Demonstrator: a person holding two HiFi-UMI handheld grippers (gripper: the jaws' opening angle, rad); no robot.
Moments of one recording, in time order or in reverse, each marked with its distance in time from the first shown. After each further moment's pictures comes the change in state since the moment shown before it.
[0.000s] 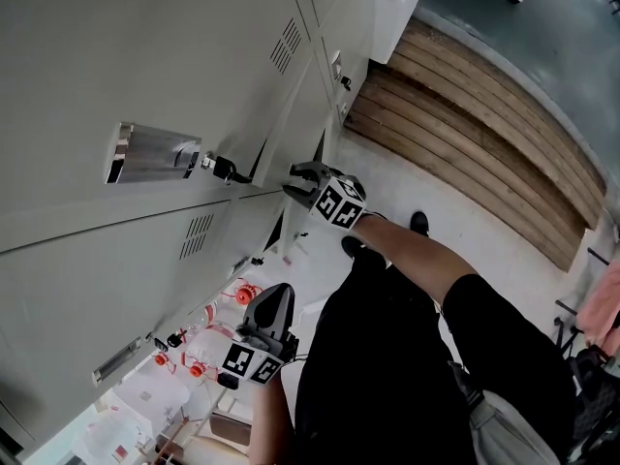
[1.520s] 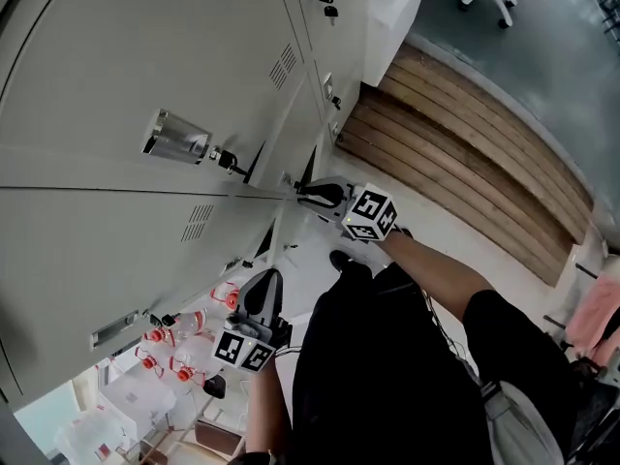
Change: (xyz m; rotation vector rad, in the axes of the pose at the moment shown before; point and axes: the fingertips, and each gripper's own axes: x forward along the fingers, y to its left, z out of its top) left arm 0.007 -0.025 0.044 0.013 -0.174 0.000; right arm -0.120 0.011 0.055 0.307 -0.226 0.162
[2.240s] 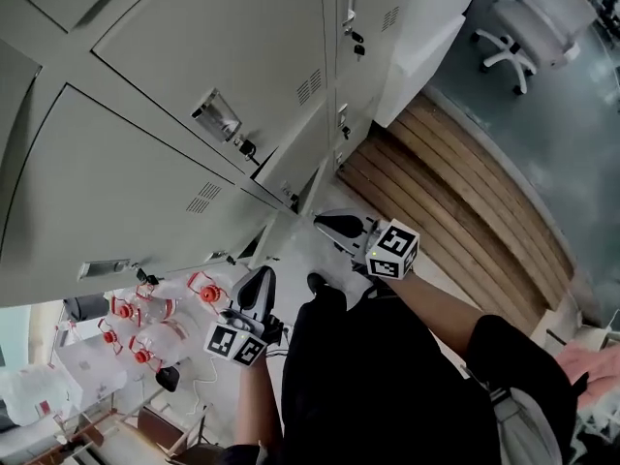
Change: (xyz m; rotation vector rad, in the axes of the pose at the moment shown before) left arm -0.007 -0.037 0.008 -0.003 -0.166 0.119; right arm -0.085 0.065 0.065 0.031 -0.084 0.103
